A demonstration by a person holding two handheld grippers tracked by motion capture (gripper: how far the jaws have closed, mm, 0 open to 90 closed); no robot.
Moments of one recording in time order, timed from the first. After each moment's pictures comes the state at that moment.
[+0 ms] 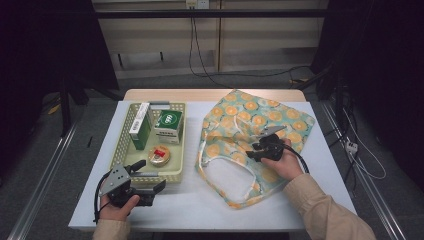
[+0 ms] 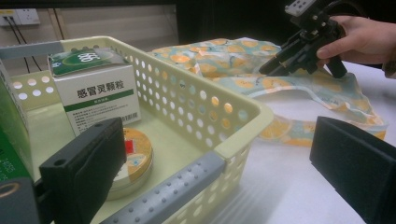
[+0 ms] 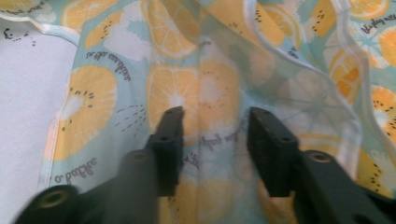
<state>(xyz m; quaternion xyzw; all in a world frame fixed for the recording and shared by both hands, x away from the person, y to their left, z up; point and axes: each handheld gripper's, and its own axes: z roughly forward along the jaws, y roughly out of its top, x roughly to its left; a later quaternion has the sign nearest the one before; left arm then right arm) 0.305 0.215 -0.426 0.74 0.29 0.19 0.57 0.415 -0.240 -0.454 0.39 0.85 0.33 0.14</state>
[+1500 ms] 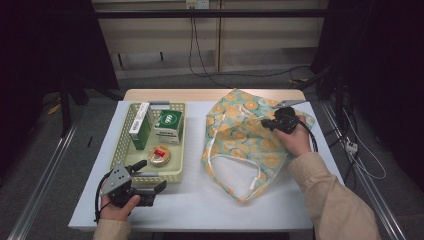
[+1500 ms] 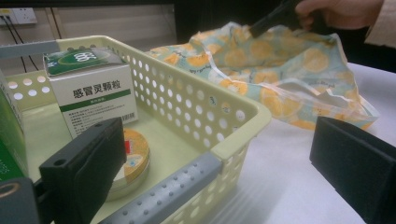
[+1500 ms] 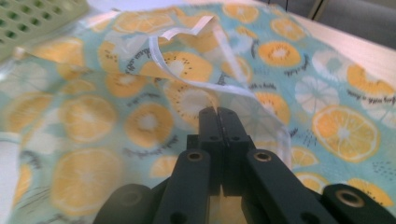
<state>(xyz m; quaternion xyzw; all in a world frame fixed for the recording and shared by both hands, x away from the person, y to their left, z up) 0.306 0.213 -0.426 0.74 0.29 0.19 0.57 0.463 -0.278 -0.407 0.46 0.79 0.36 0.19</state>
